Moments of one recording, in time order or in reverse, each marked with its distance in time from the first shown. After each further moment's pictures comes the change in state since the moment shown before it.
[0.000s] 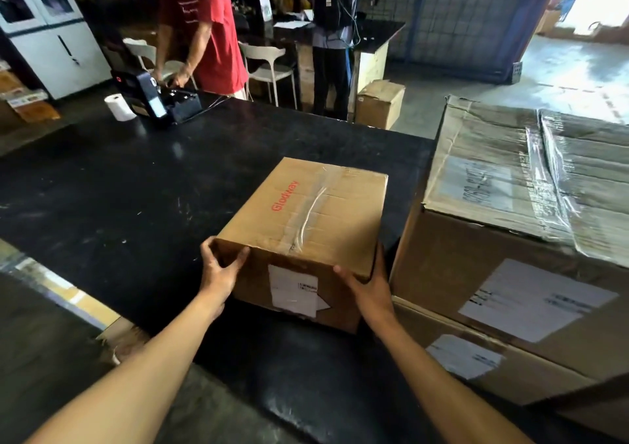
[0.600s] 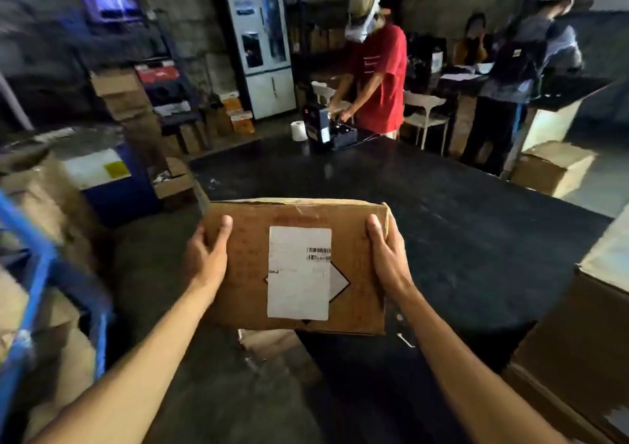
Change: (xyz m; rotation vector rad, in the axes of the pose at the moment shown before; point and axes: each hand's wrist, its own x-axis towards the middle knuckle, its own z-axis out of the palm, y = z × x) left_hand -0.129 0.058 -0.222 -0.007 0.739 0.113; right_hand -0.041 -0.134 0.140 0.175 -0.535 -0.308
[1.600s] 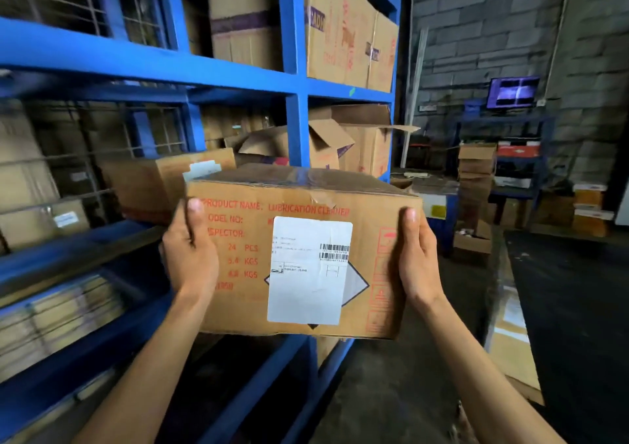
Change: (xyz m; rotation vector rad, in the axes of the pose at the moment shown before) left_hand -0.402 0.123 -0.416 0.348 1.272 0.298; right_hand -0.303 -0.203 0.204 0.557 -0.990 -0.409
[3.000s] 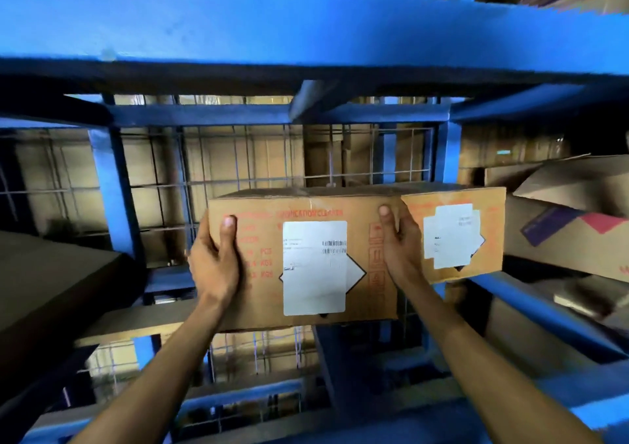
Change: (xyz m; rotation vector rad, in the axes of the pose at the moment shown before) left_hand 0.260 -0.219 -0.145 0.403 0.565 0.101; right_hand 0.183 0.184 0.508 0.332 -0.432 -0.017
